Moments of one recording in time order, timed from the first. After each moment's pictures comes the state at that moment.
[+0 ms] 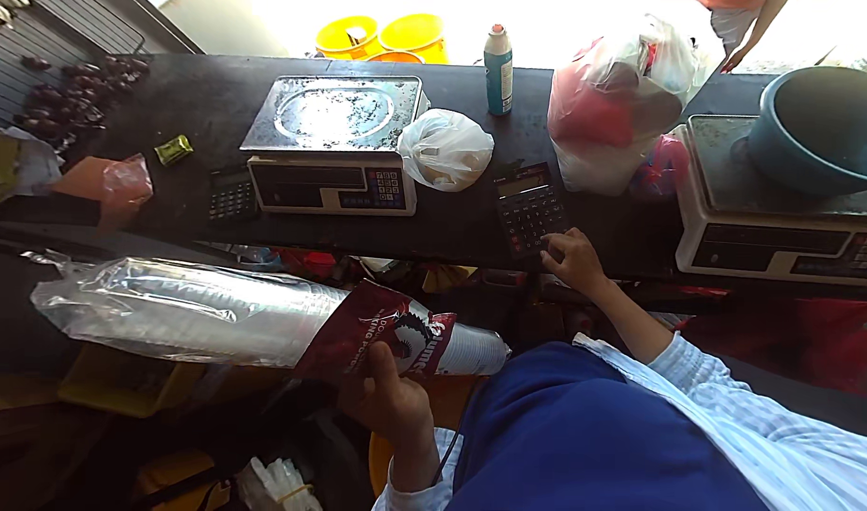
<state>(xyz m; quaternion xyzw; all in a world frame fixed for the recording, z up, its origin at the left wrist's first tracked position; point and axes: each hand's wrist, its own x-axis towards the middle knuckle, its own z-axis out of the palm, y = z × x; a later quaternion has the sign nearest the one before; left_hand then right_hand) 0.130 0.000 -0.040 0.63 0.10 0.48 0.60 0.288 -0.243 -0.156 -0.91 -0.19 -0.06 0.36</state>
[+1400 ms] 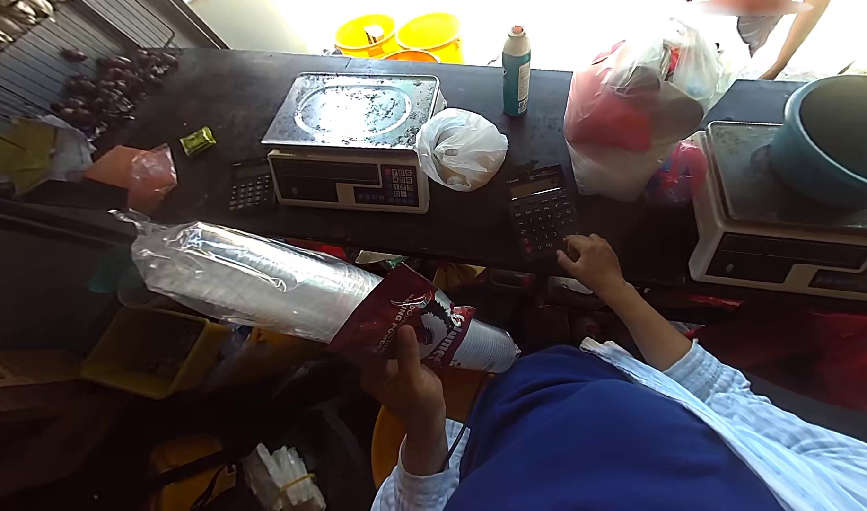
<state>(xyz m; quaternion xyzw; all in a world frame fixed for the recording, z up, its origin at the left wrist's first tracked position) 0.138 -0.003 -0.040 0.64 0.08 0.46 0.62 0.293 -0.246 -0.134 -0.96 -0.11 0.06 0.27</state>
